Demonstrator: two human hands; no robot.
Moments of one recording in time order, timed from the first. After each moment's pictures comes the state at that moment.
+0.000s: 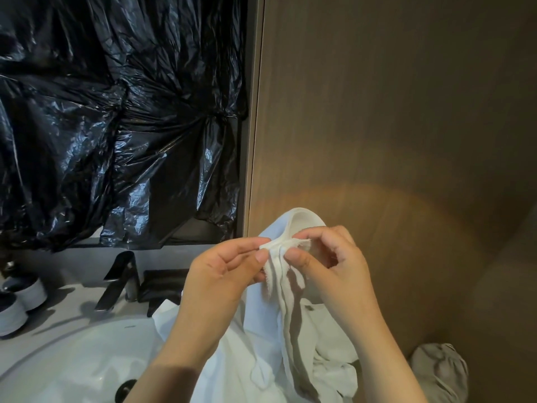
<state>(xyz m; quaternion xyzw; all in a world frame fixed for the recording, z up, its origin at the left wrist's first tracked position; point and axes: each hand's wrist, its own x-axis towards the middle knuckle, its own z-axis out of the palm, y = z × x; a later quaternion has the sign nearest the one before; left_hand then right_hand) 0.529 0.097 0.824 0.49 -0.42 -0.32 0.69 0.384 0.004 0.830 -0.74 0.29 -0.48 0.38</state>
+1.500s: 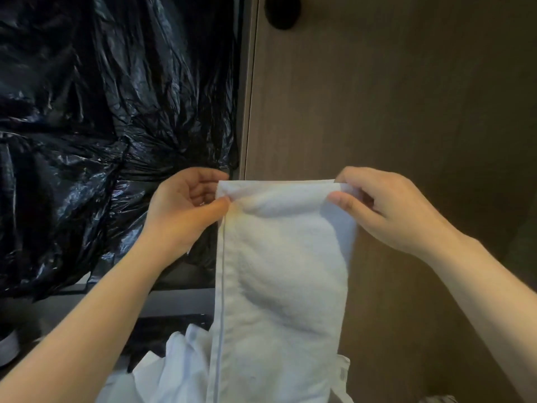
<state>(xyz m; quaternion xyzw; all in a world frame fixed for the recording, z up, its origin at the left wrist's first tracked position) 0.598 0.050 0.937 0.48 -0.53 -0.11 0.69 0.333 -0.059 0.984 -0.91 0.21 -0.35 -0.10</state>
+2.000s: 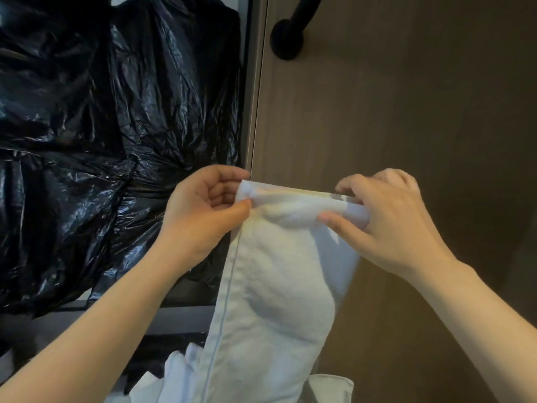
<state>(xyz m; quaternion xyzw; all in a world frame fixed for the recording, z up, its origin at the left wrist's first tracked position) 0.581 0.054 0.962 0.40 -0.57 -0.11 0.71 0.340 -0.051 0.989 -0.84 0.28 -0.40 -0.24</state>
